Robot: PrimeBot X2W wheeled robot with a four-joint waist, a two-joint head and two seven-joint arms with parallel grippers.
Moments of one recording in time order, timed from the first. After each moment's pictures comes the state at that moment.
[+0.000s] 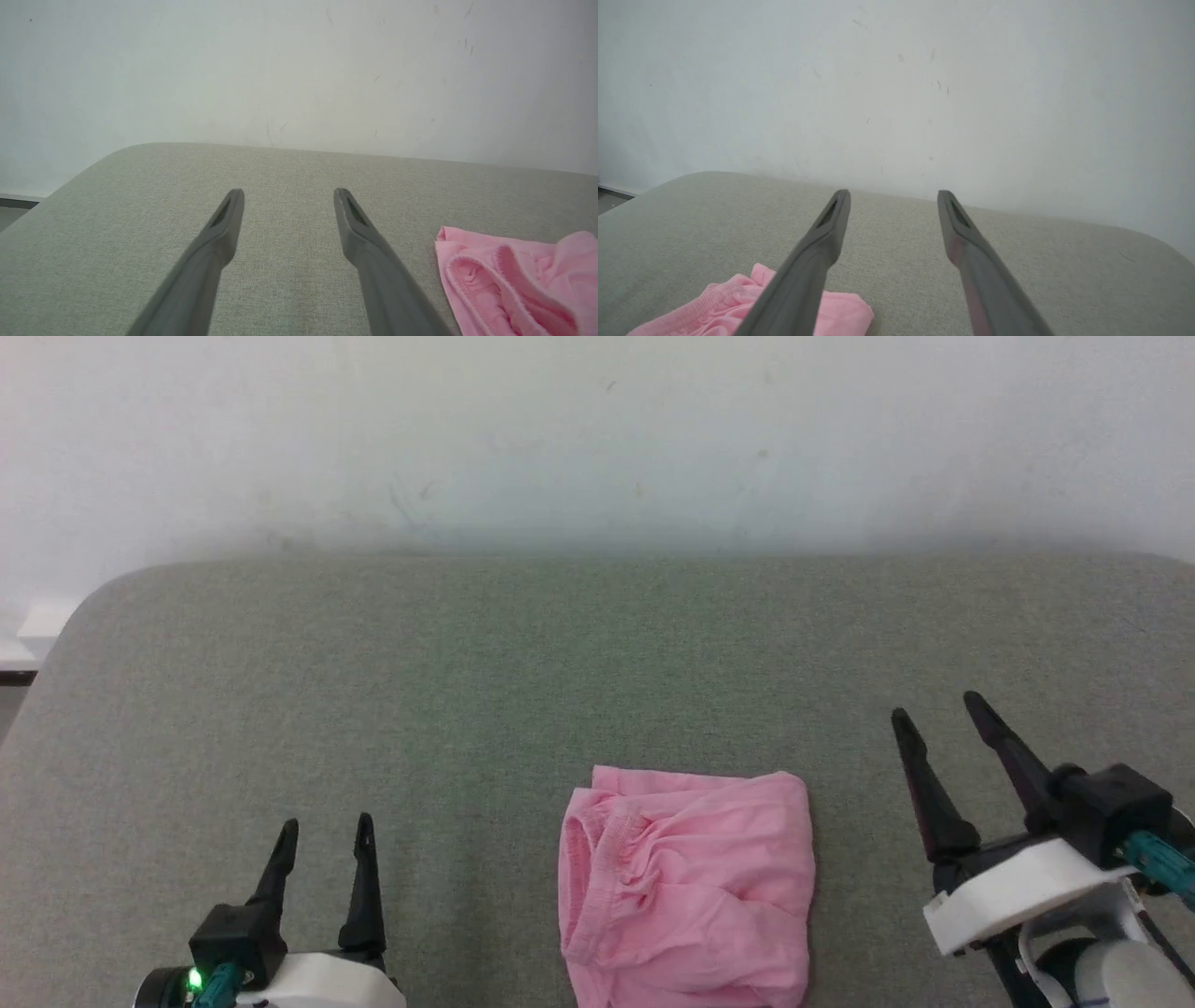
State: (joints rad) left arm 0.07 0.19 -0.12 0.11 -0.27 0.11 -0.26; right arm -0.04 -0.17 0.09 -0.04 0.22 0.13 -0.04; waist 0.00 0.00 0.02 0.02
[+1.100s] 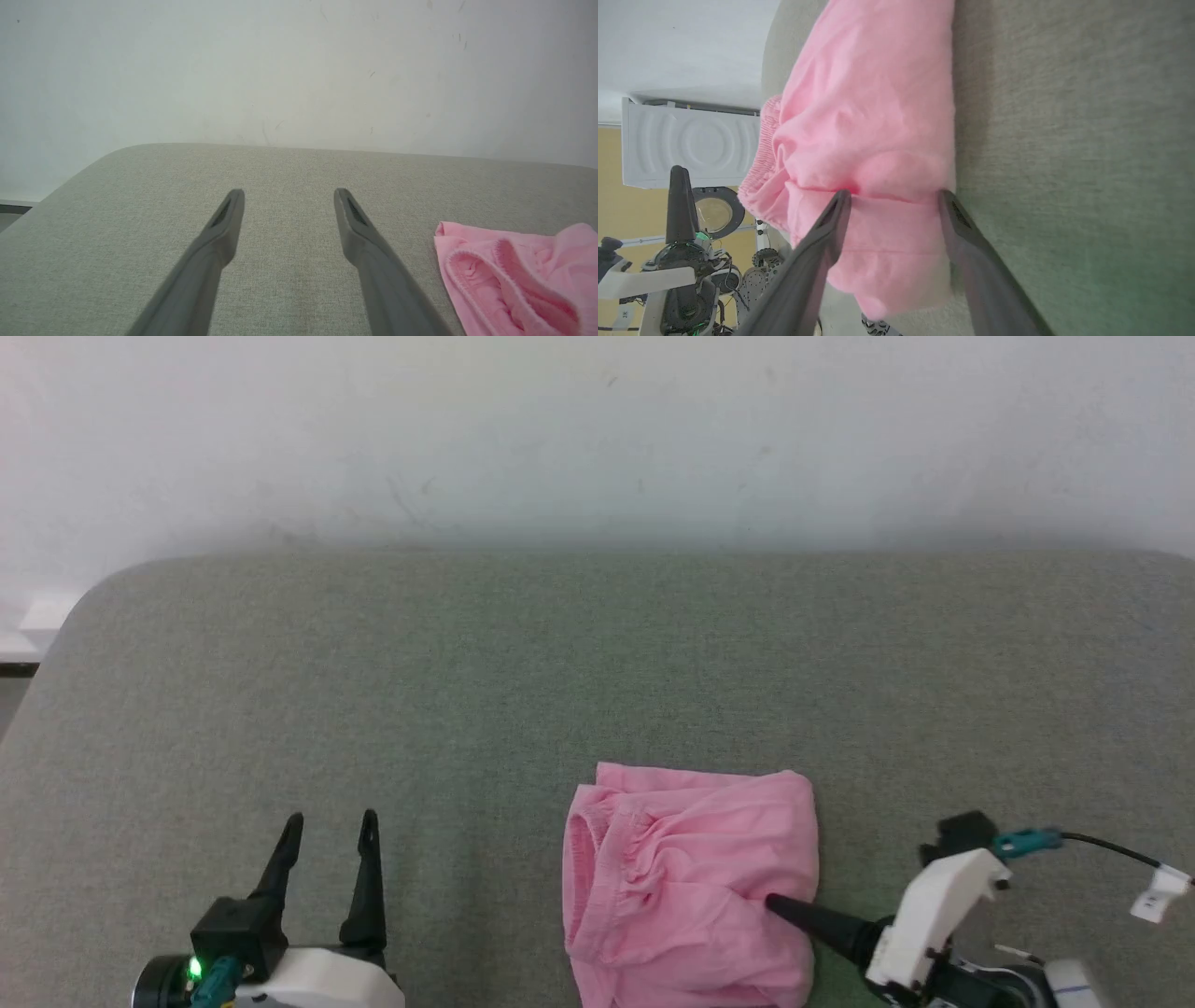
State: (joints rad) left arm 0.07 0.21 -0.13 0.11 -0.28 0.09 -0.26; right arm -0.10 -0.06 0.00 0.36 0.97 0.13 0.75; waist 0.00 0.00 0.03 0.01
